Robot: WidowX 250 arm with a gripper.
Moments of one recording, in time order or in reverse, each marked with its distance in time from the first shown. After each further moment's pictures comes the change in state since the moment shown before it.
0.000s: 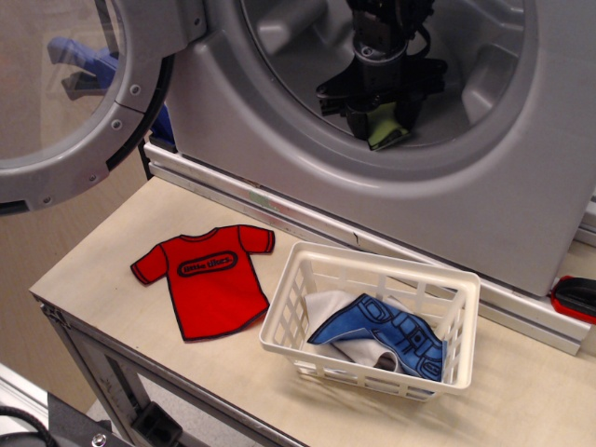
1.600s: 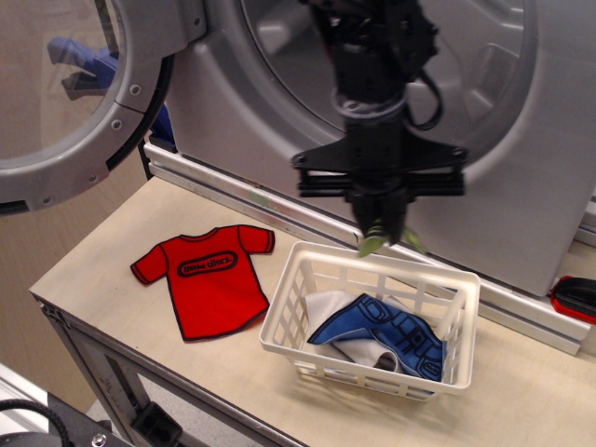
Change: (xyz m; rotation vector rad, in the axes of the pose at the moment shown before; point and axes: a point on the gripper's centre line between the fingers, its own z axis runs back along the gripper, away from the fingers) arm -0.124 0.027 0.081 -0.027 0.320 -0.269
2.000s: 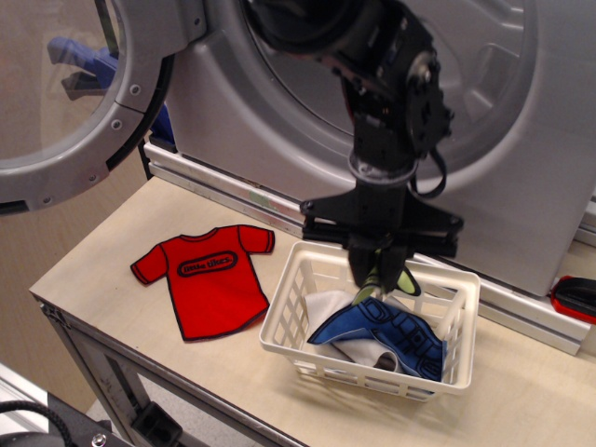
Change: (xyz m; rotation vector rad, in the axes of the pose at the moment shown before) arm -0.002 0.012 -0.043 0.116 0.033 0.003
